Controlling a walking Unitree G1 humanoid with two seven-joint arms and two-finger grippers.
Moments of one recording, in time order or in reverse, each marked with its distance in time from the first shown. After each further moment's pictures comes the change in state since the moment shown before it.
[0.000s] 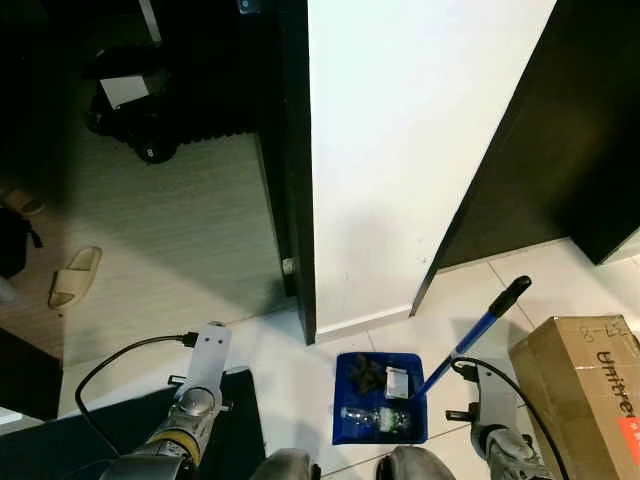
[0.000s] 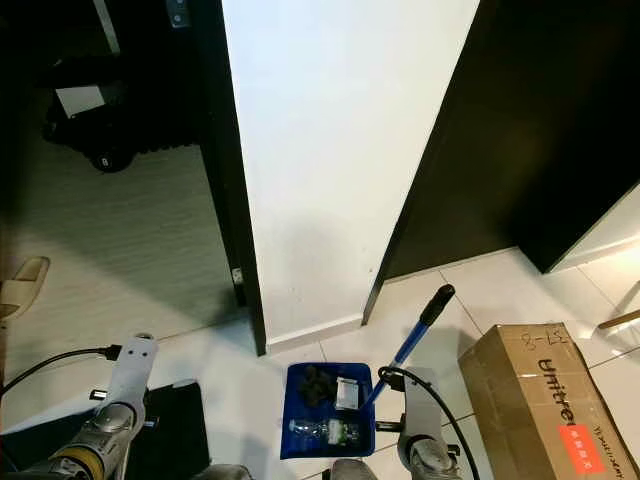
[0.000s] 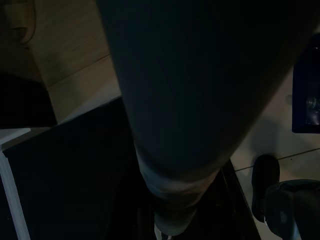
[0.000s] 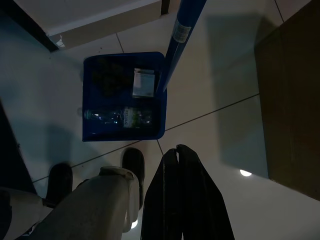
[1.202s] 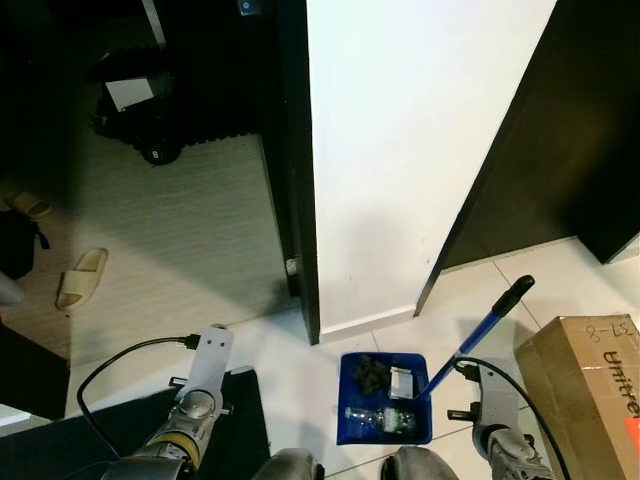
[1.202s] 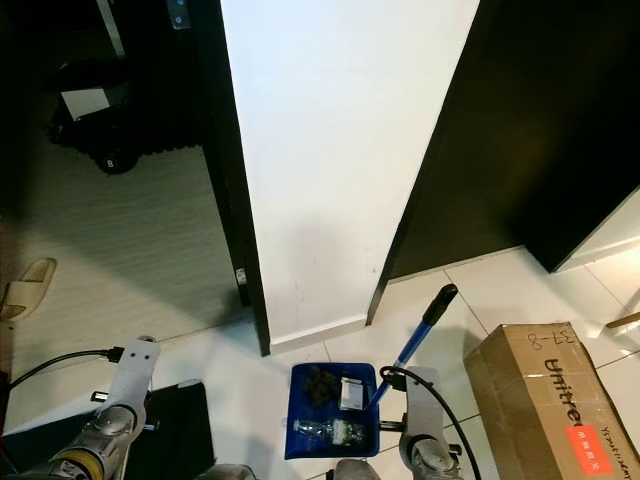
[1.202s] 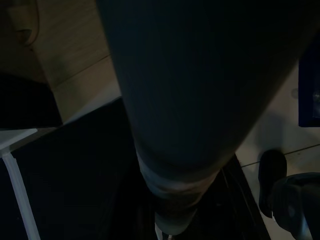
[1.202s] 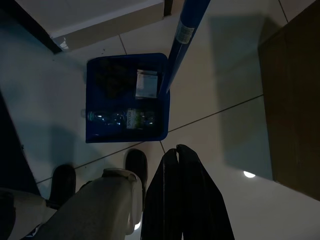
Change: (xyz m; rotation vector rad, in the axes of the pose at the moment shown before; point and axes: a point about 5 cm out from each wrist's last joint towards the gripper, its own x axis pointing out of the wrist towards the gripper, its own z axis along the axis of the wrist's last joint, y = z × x) left arm -0.001 -0.001 -0.003 0.029 0.001 -0.013; right arm 0.000 -0.005 0.000 0.008 -0.005 -0.004
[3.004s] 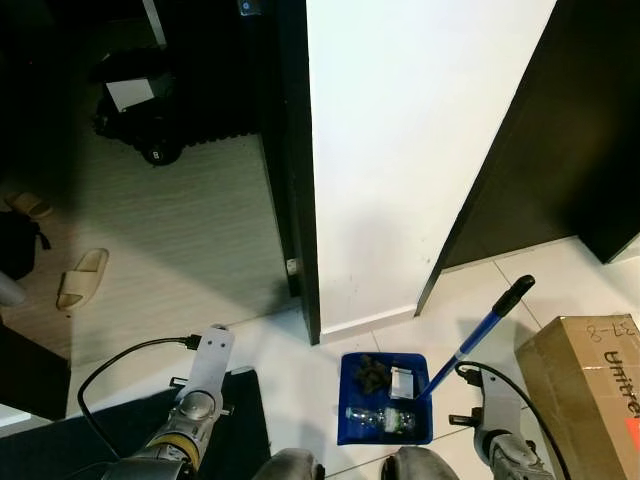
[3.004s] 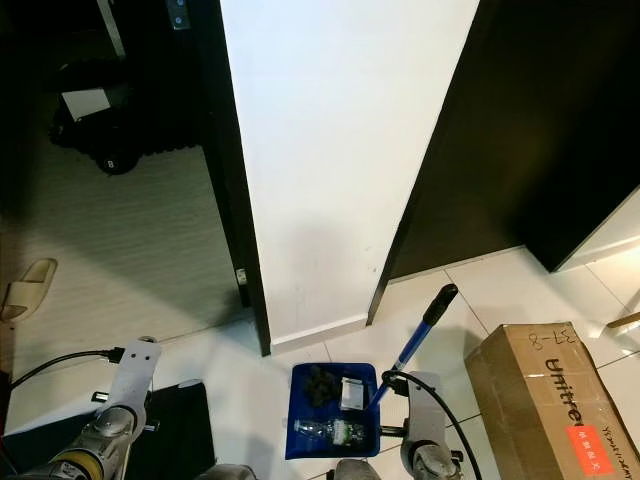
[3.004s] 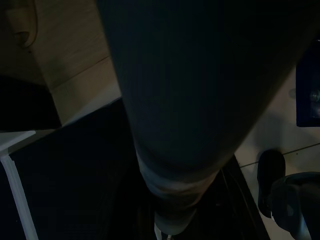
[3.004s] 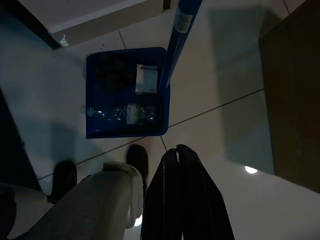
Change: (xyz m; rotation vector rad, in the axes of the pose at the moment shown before) left arm 0.000 0.000 -0.001 0.001 -0.003 -0.006; right arm -0.002 -0.001 -0.006 0.007 0.015 -0.001
